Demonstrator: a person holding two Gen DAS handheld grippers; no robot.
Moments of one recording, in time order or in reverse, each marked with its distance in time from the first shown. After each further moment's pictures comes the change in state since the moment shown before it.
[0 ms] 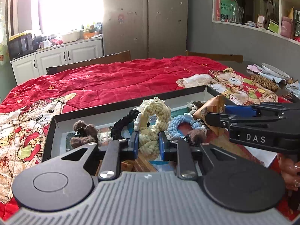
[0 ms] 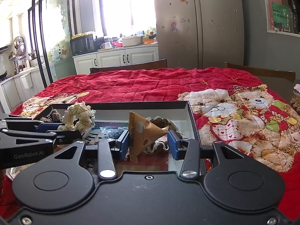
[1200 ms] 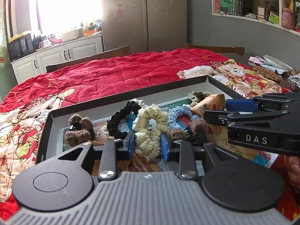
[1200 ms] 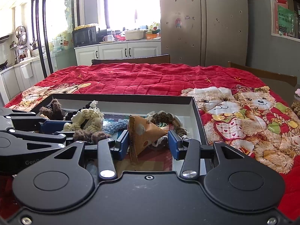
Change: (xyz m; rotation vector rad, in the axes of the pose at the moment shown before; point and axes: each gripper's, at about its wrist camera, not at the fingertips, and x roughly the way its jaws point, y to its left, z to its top) left arm 0.009 -0.006 -0.006 0.028 0.024 0.025; right arm 0.004 0.009 -0.002 -0.051 0.037 -0.008
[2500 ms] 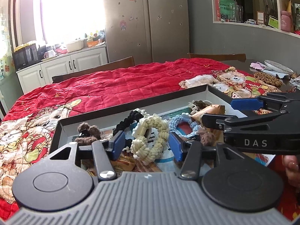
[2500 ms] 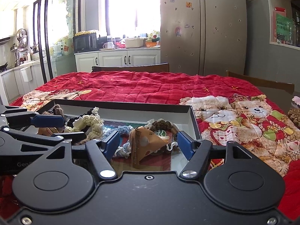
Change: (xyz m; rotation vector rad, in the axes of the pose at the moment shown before) left arm -0.017 -0.003 0.000 0.014 -0.066 0.036; right arm -0.013 0.001 0.003 -0.017 -0.066 -0.011
